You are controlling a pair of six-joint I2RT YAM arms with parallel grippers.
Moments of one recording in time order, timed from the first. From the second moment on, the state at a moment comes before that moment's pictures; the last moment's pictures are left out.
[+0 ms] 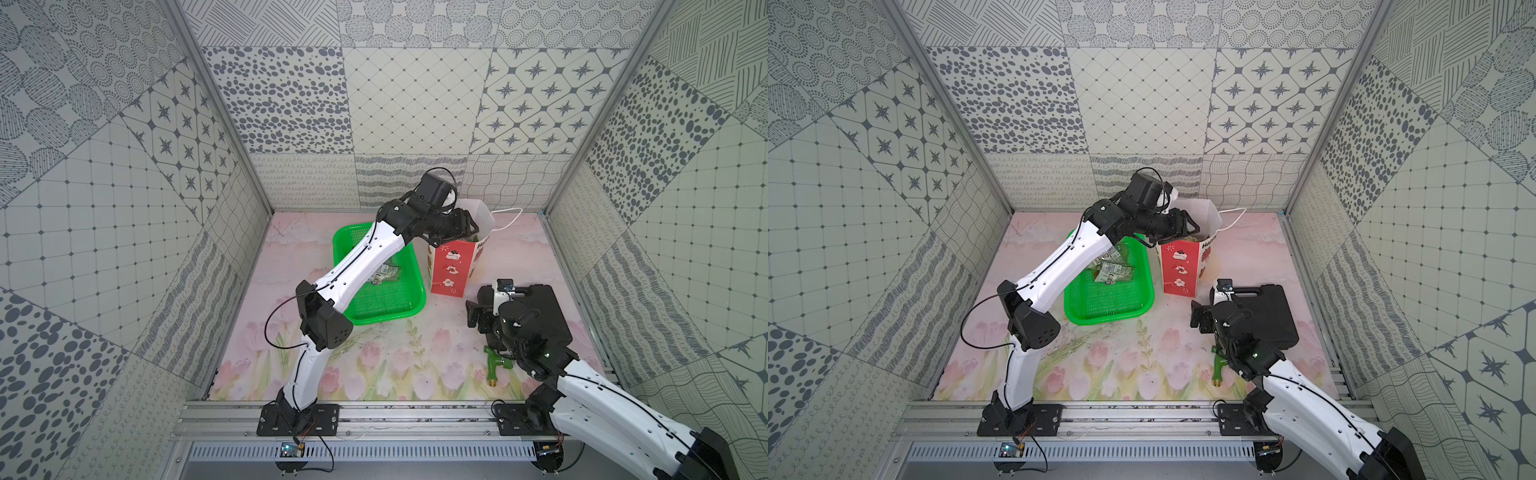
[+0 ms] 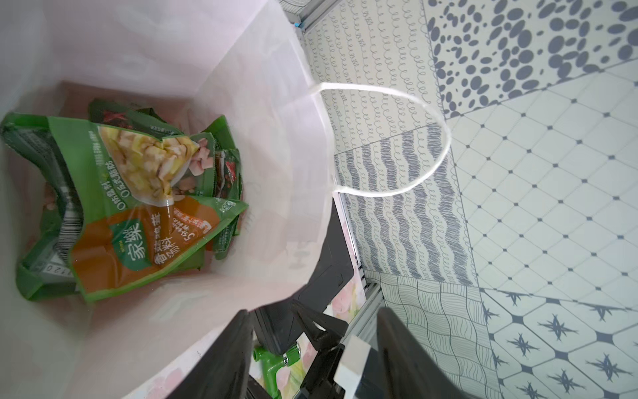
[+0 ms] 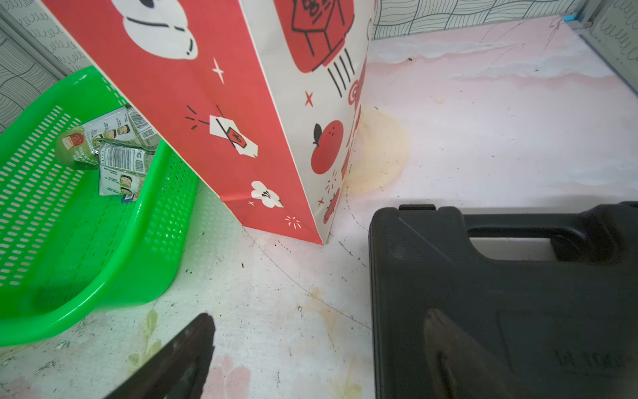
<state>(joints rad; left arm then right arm) -0.73 2.11 2.41 -0.92 0.35 -0.73 0.63 0.76 0.40 -0.18 0.37 0.40</state>
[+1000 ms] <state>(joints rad) -0.74 1.23 1.19 -0.67 0.01 -0.54 0.63 0.73 0.40 -0.15 0.27 0.39</state>
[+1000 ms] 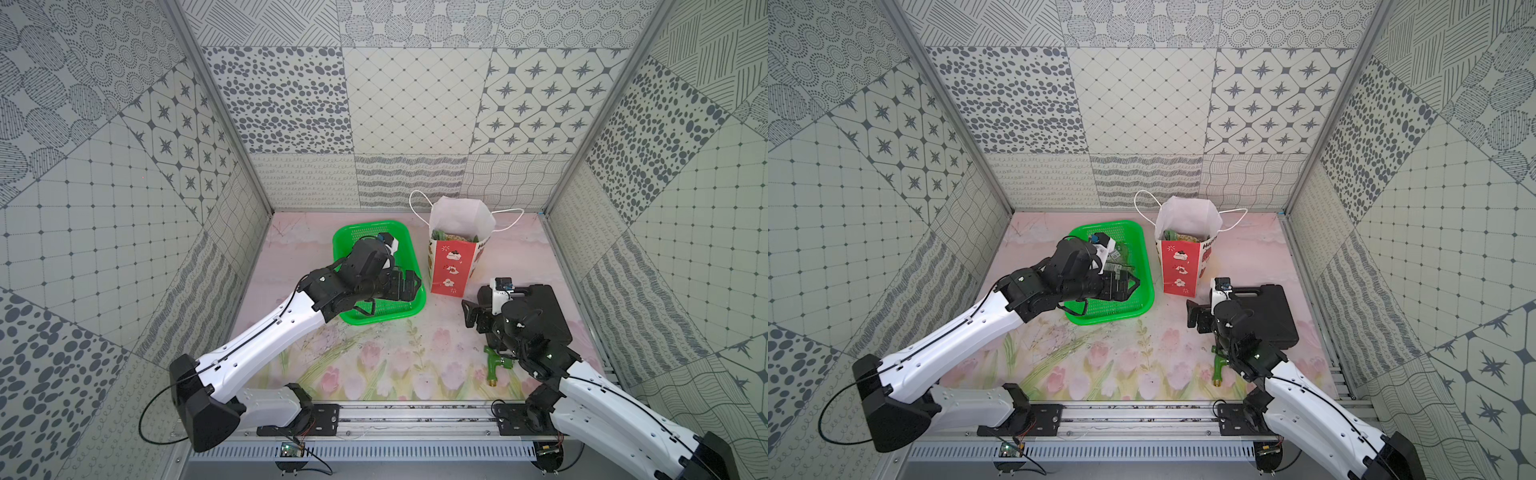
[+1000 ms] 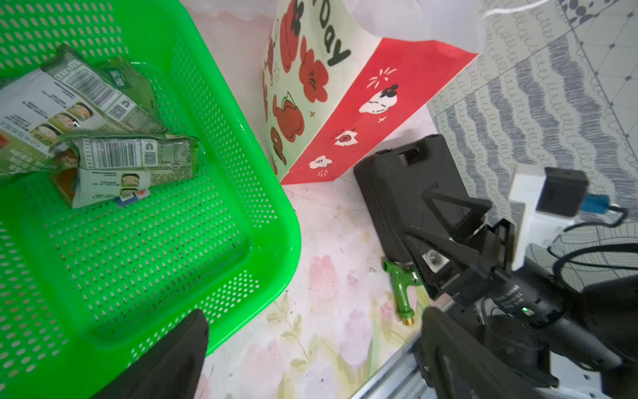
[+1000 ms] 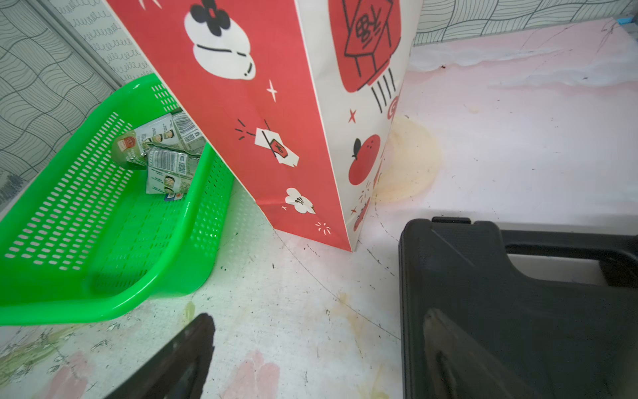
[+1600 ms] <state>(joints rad) -0.62 1.15 0.73 -0.37 -0.23 -0.51 0.67 0.74 0.39 -0.05 0.15 0.33</state>
